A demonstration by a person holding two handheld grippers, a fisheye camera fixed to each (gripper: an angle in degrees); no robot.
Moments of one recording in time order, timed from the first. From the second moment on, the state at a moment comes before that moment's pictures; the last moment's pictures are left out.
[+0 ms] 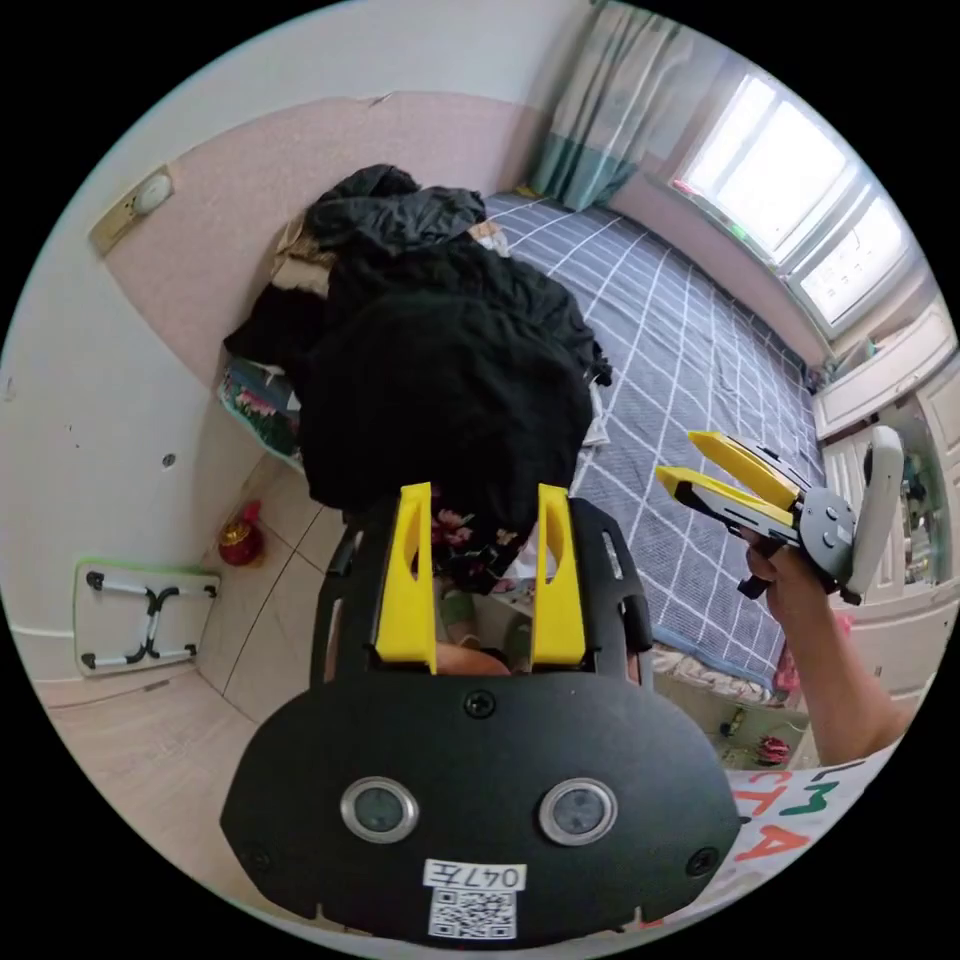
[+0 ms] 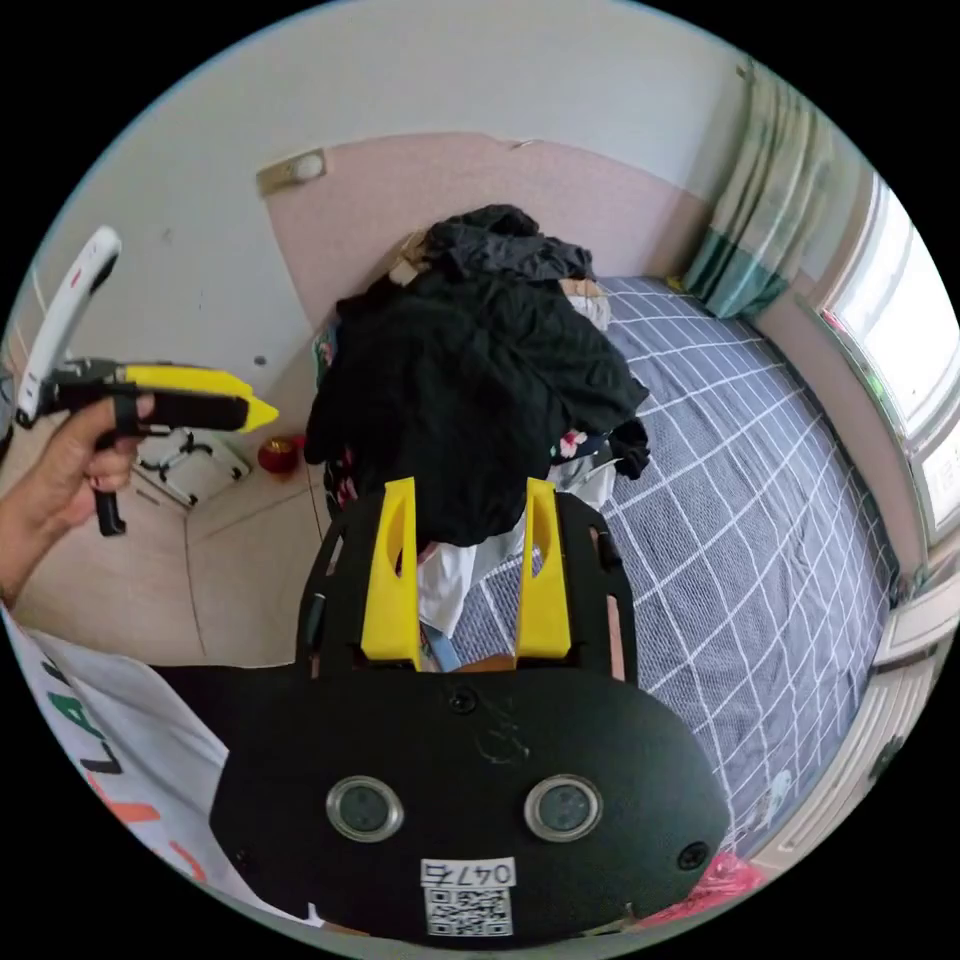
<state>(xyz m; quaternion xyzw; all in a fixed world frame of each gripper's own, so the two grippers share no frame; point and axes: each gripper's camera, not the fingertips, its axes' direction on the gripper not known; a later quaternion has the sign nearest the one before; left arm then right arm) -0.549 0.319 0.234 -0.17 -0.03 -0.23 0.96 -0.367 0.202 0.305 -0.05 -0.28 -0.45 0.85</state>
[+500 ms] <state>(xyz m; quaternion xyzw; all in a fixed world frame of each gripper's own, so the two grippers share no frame) -0.589 0.404 0.305 -0.18 -0.07 -0.32 0.93 -0.472 0.353 0.379 0.04 -0.24 -0.59 0.77</state>
